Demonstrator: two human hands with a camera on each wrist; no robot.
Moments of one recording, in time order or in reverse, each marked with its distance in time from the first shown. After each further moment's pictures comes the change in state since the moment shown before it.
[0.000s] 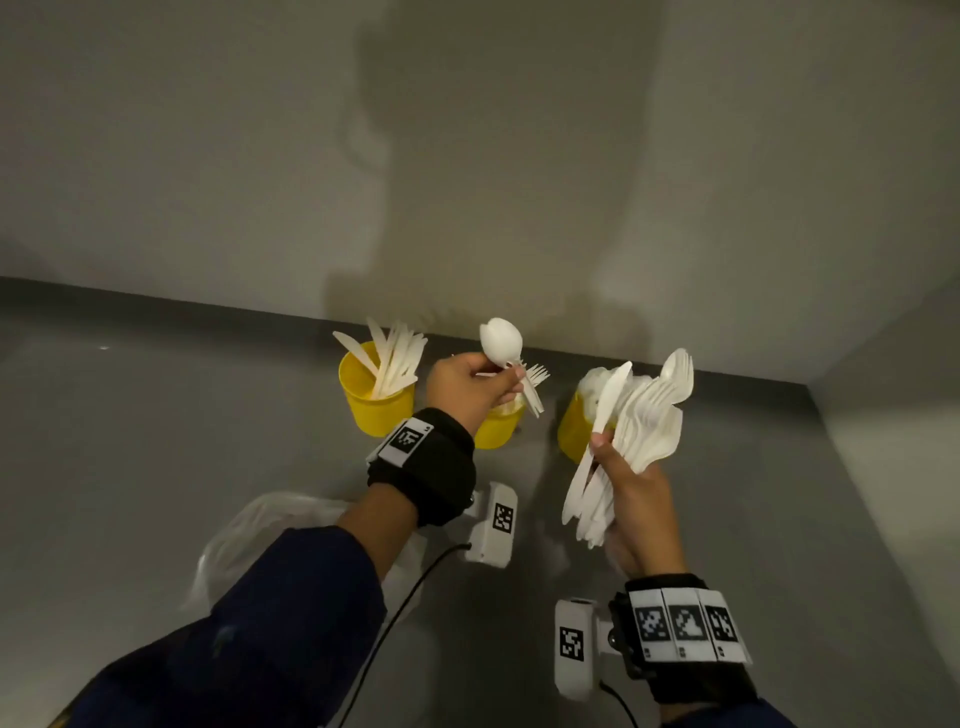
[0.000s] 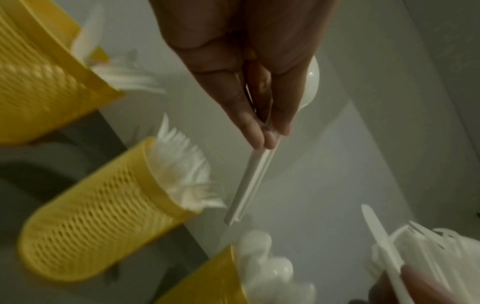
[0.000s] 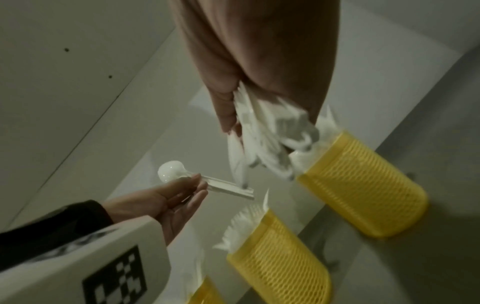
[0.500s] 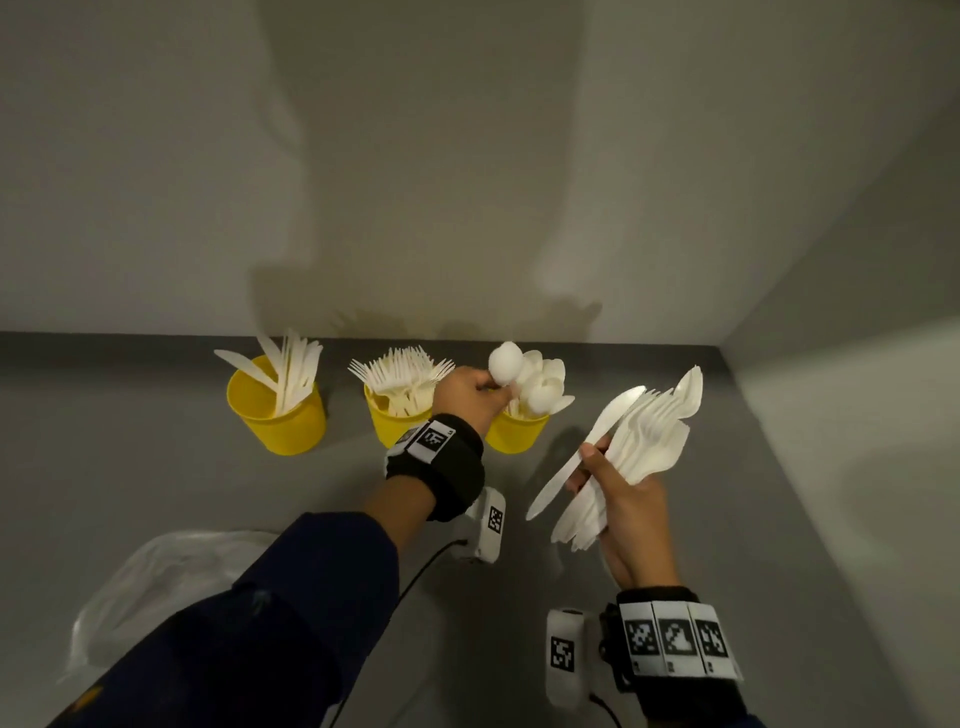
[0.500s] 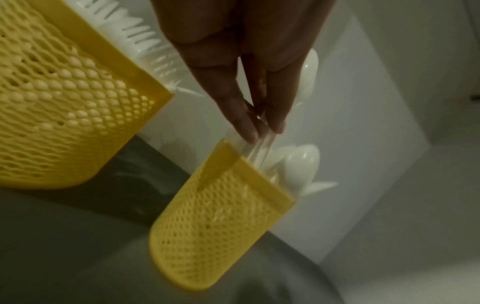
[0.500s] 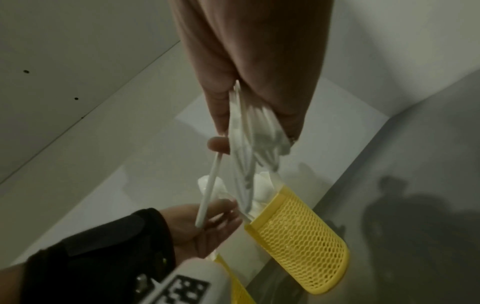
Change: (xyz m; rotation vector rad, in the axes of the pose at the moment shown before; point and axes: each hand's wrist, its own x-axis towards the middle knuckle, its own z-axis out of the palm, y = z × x) left_hand 0.014 -0.037 0.097 0.422 -0.110 0.063; right_hand 0.007 -0.011 -0.077 0.062 0.124 -0.062
